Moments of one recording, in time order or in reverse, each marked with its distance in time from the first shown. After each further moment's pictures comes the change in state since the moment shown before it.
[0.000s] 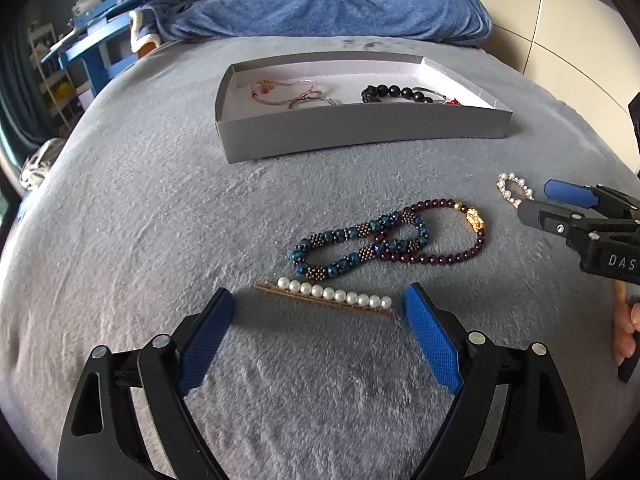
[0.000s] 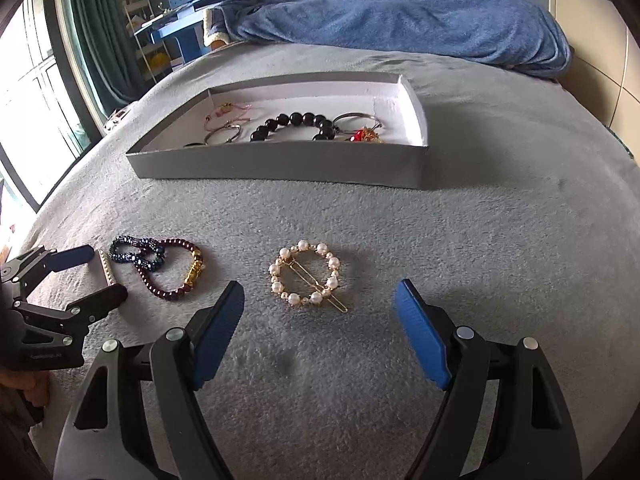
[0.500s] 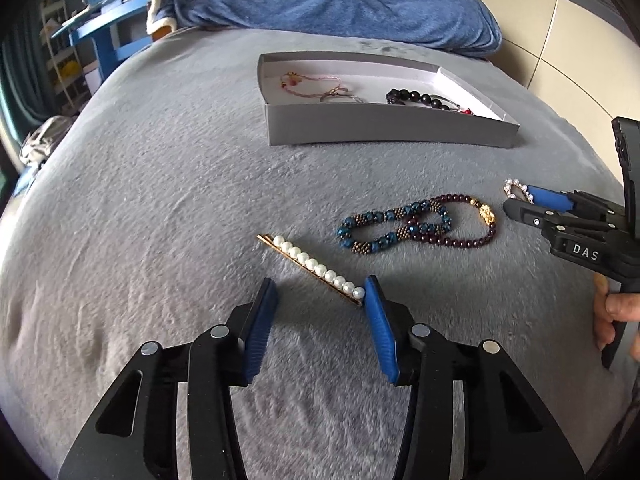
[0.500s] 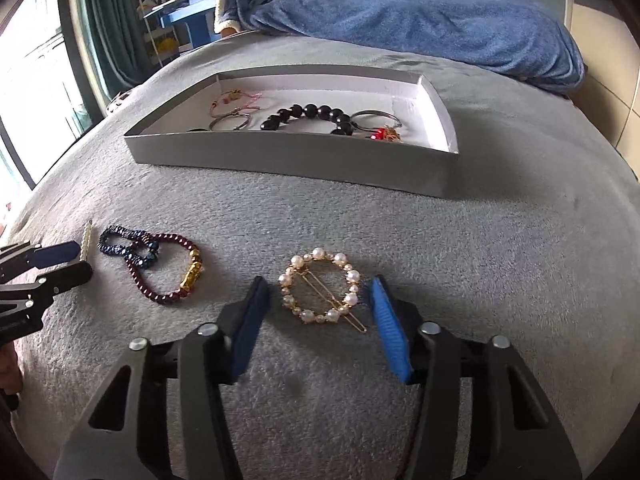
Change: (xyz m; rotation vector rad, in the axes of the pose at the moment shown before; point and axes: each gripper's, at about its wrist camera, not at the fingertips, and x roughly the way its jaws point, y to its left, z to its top) left arm -0.018 0.032 -0.011 -0.070 0.012 -0.033; right arm 0.012 0.013 0.004 -0.073 -0.004 -0.011
